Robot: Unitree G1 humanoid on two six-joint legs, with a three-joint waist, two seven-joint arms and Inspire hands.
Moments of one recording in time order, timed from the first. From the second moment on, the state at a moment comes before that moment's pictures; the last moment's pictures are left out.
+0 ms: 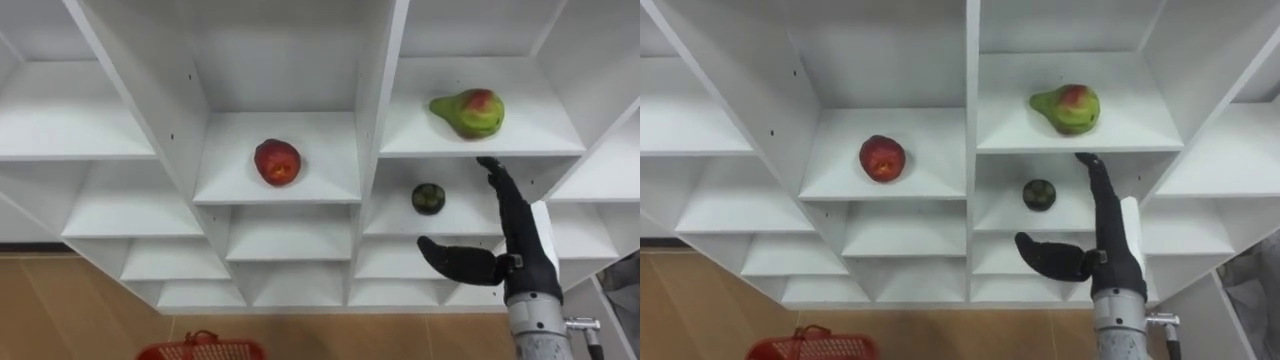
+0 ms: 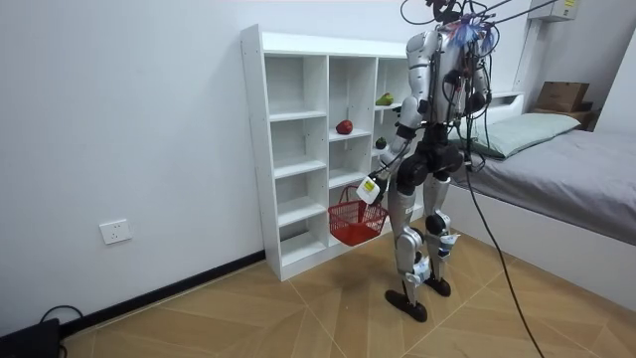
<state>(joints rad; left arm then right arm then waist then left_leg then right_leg) 0.21 0.18 0.01 1.12 -0.12 -0.20 0.03 0.32 -0.21 0.05 0.01 -0.20 -0.22 -0.29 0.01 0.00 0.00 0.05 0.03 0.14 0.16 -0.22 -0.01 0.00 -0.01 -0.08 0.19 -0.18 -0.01</state>
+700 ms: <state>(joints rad) 0.19 0.19 -0.01 1.16 -0.13 -0.20 -0.01 0.32 -0.26 0.05 -0.05 -0.20 -0.17 -0.39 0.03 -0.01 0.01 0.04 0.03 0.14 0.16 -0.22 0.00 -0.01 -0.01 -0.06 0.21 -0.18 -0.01</state>
